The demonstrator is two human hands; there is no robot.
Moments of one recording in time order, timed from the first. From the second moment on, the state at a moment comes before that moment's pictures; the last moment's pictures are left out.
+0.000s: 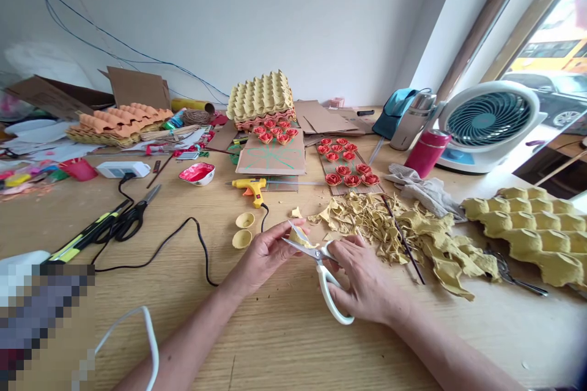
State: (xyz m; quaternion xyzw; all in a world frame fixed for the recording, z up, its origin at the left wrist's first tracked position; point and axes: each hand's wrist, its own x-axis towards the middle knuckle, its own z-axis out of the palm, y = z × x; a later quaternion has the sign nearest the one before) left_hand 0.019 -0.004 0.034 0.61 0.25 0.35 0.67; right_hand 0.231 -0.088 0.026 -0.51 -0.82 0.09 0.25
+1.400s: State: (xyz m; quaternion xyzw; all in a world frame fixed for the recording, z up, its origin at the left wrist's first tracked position) left_hand 0.022 -0.001 0.023 0.69 0.29 0.40 0.53; right_hand 0.232 -0.086 0.026 -0.53 -0.81 0.06 0.24
